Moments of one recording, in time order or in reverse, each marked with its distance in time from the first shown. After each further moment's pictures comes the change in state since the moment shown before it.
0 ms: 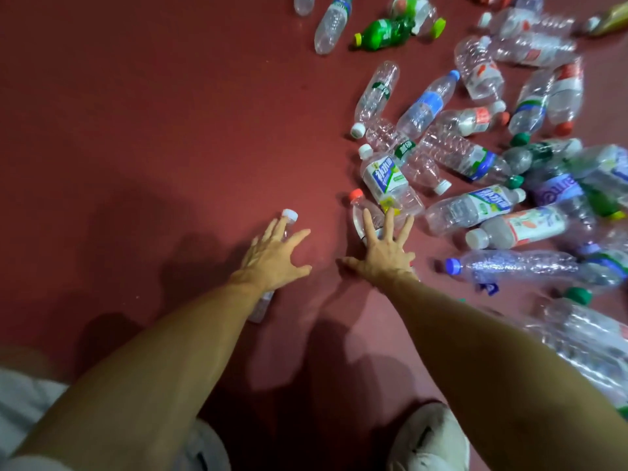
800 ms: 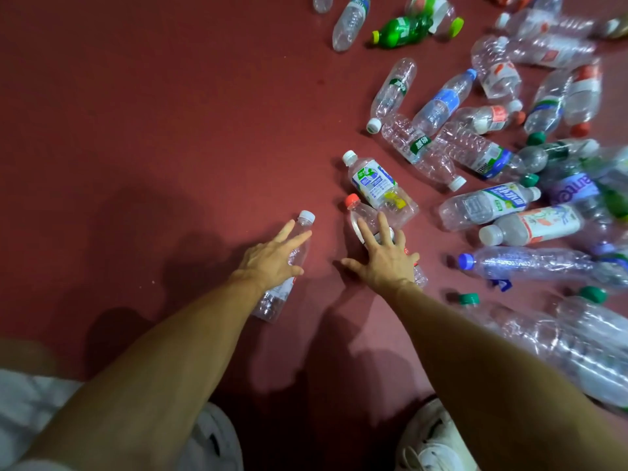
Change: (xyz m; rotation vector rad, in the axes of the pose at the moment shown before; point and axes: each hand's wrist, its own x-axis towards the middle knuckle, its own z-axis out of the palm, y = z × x) left_hand -0.028 -0.023 -0.001 -0.032 -0.088 -0.044; right_hand -0.022 -0.008 0.022 -0.024 0.081 -0.134
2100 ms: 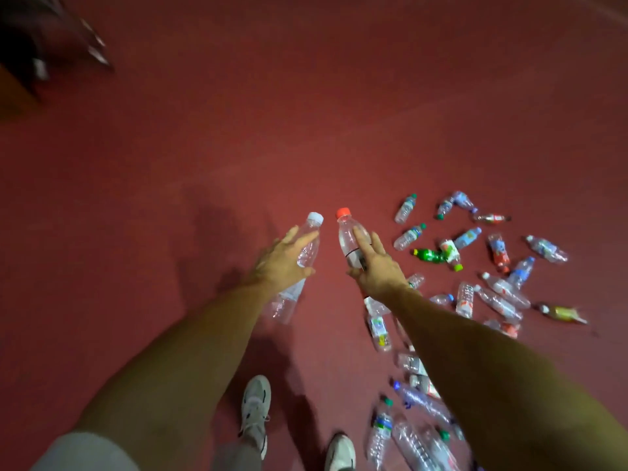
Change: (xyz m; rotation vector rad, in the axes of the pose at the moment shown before) left_hand -0.449 0.127 -0.556 -0.358 0.418 -0.325; right_hand -0.250 -0.253 -0.656 0.083 -0.147 -0.553
